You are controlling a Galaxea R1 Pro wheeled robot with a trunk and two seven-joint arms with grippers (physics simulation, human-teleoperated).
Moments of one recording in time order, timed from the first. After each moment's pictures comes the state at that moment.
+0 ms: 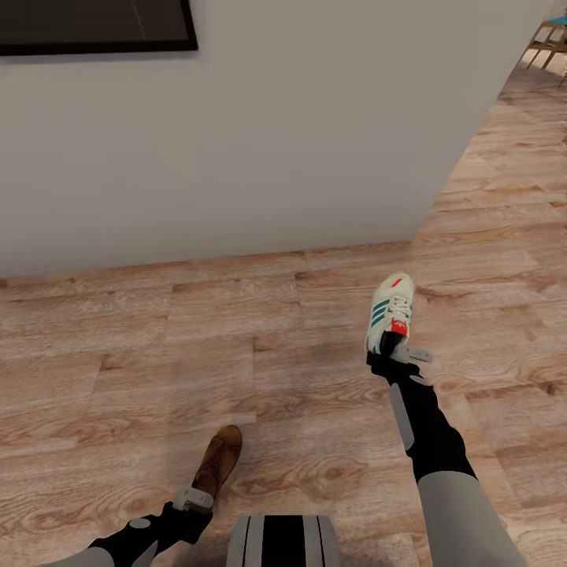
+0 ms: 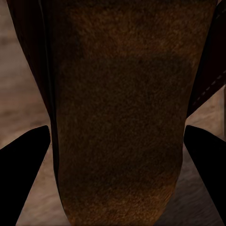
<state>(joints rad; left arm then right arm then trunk) -0.61 0.07 -0.27 -0.02 0.10 -0.14 -0.31 -0.67 0.09 -0.22 -1.06 -0.02 0.42 -0.15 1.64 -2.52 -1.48</state>
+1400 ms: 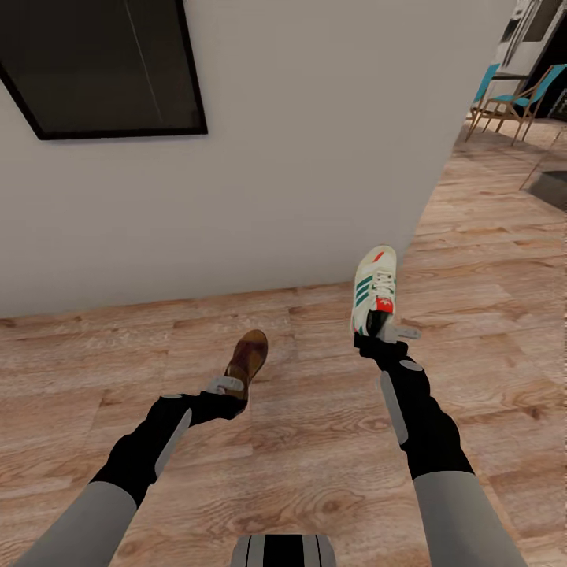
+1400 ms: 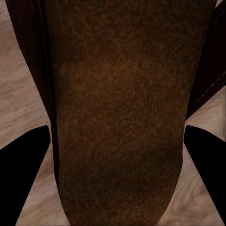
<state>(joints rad) -0.64 0.05 -0.21 -0.93 0.15 0.60 -0.32 -0.67 0.10 -0.07 -1.21 -0.02 0.47 -0.15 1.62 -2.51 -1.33</state>
